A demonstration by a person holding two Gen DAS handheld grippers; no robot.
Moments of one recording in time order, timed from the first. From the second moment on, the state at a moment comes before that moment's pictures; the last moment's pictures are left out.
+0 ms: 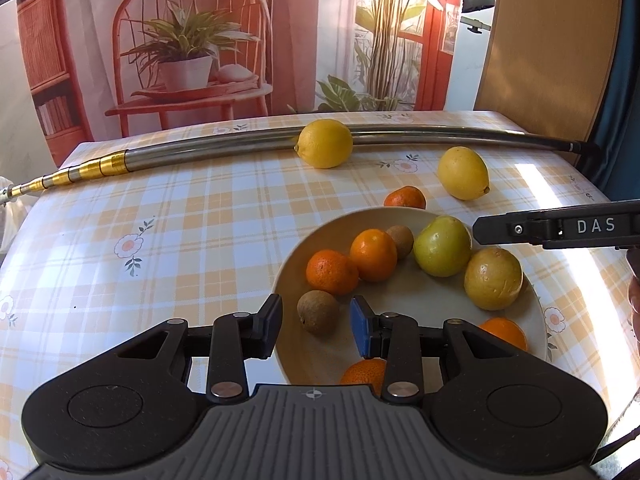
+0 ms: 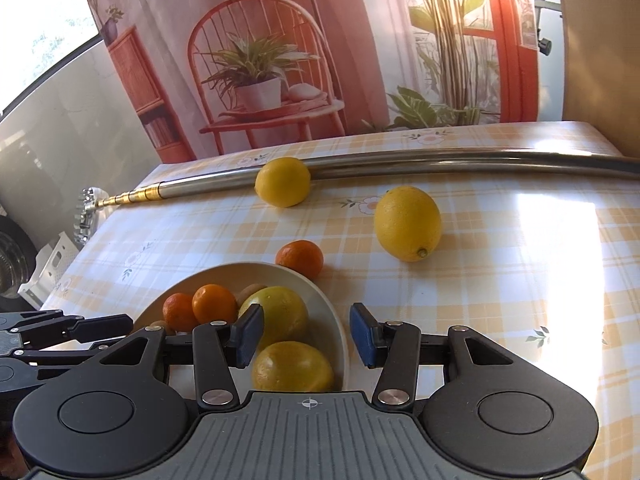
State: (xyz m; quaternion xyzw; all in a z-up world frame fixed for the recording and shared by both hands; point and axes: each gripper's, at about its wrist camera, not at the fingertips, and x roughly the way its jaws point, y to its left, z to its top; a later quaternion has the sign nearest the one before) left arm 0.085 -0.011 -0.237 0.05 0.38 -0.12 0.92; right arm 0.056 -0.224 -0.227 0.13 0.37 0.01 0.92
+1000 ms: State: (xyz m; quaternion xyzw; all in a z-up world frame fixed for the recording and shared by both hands) left arm 0.134 0.007 -0.168 0.05 0.34 -0.13 0.93; right arm 0.062 -0.273 -0.196 0.11 0.32 -0.06 0.94
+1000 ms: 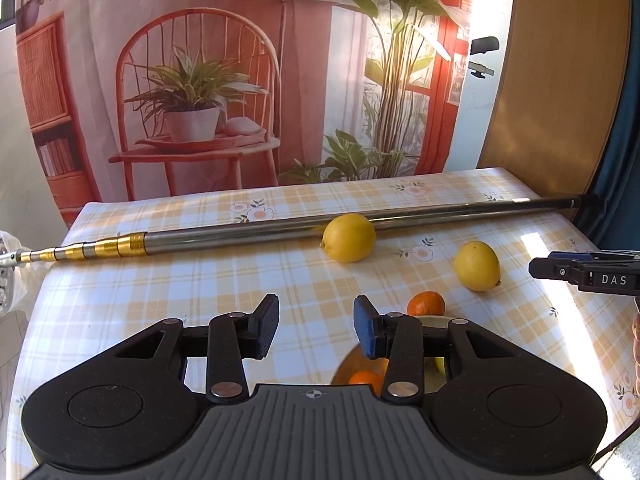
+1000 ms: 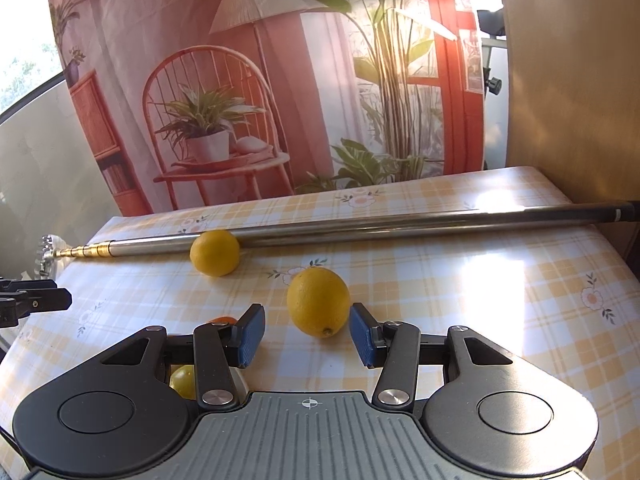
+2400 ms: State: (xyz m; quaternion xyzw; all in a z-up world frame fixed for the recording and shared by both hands) left arm 0.250 -0.090 -0.259 -0.01 0.54 -0.22 0.81; right arm 0.097 -0.312 -0.226 0.16 0.34 -0.08 0.92
